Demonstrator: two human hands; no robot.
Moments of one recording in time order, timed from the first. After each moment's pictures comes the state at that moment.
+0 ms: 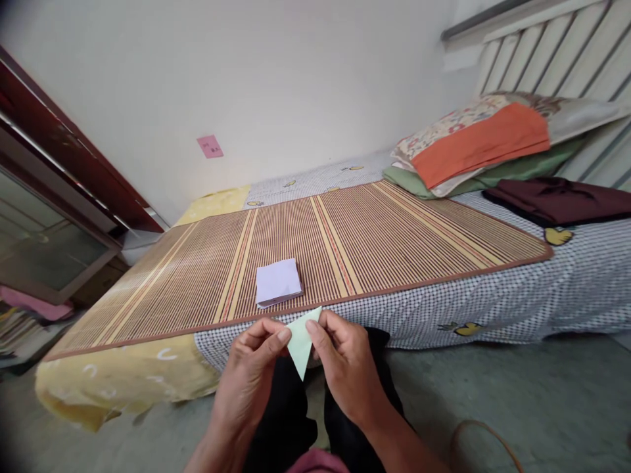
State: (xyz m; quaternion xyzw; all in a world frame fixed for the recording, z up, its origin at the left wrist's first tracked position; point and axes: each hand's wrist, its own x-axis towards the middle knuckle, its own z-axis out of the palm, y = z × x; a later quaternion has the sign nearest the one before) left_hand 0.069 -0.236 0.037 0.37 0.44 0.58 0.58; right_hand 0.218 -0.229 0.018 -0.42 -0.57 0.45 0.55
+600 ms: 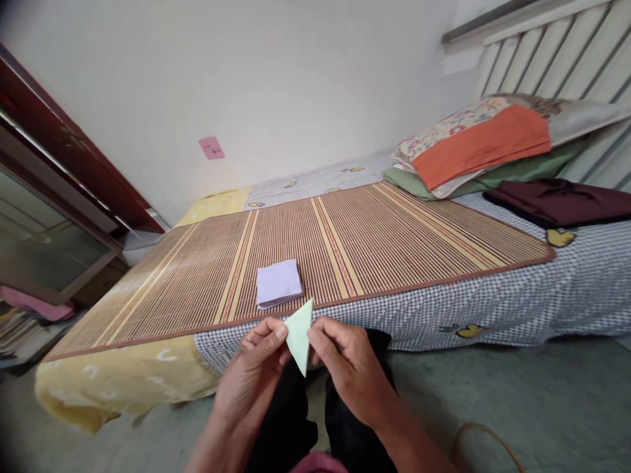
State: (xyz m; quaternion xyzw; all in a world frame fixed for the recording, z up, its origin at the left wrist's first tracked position) left_hand 0.069 -0.232 0.035 0.29 0.38 0.57 0.67; right_hand 0.230 -0.228 0.025 -0.36 -0.64 0.45 0.50
